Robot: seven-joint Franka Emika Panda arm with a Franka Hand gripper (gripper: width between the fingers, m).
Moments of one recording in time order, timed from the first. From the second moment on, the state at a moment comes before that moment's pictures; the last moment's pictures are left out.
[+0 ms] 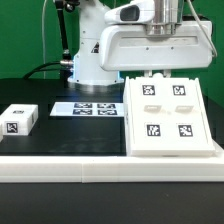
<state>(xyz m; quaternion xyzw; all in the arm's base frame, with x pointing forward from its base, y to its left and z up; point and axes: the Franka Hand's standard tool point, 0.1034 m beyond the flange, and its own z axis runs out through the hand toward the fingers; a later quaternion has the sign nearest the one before) 0.513 0.077 0.089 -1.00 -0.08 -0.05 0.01</state>
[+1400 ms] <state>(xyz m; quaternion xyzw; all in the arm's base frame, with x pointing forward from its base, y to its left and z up) 0.539 0.076 0.129 -1.00 -0.09 -0.01 0.02</state>
